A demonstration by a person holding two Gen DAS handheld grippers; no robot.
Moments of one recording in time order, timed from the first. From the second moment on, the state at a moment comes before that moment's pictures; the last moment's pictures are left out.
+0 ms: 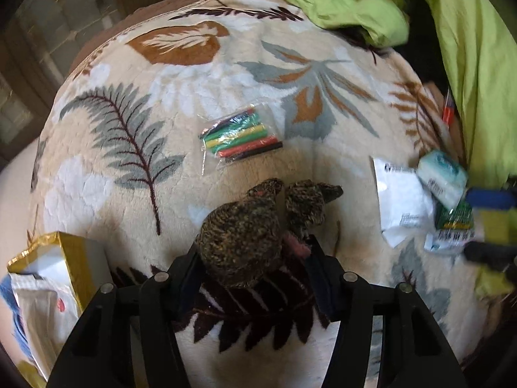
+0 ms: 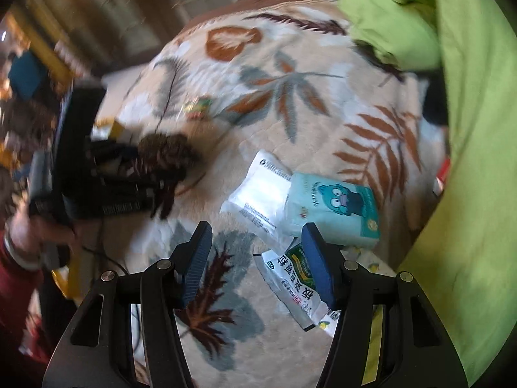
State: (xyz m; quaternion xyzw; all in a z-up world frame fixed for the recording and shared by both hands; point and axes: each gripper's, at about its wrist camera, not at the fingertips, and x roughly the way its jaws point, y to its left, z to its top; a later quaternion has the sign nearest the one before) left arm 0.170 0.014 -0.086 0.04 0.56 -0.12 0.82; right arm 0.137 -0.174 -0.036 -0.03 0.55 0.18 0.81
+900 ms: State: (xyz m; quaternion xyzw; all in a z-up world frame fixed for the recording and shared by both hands) left arm 0.164 0.010 -0.077 -0.01 0.56 -0.14 0.82; right arm 0.159 -0.187 -0.048 -0.12 0.56 0.16 0.80
